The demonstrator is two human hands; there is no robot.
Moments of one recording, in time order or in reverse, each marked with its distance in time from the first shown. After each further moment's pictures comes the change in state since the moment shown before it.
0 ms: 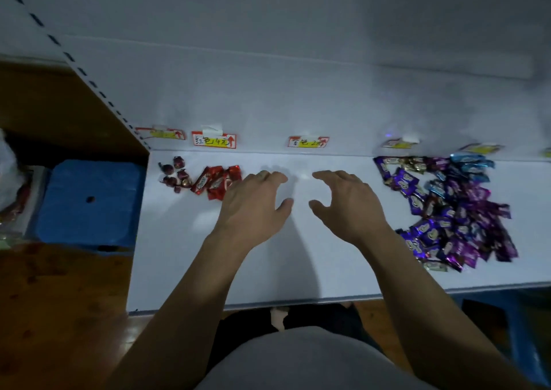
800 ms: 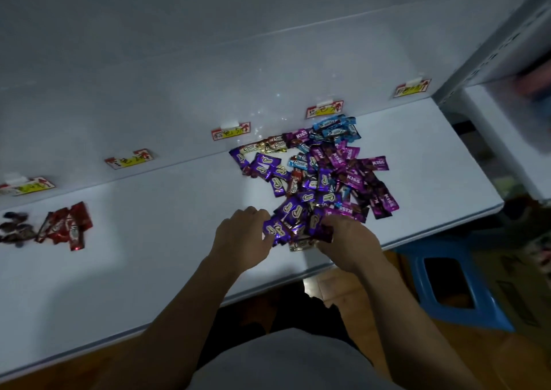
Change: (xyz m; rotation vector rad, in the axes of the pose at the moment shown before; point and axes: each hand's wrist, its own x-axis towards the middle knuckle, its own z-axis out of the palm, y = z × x) left_hand 0.036 0.270 0.203 0.249 -0.302 0.118; right_hand -0.133 0.356 0.019 0.303 -0.193 0.368
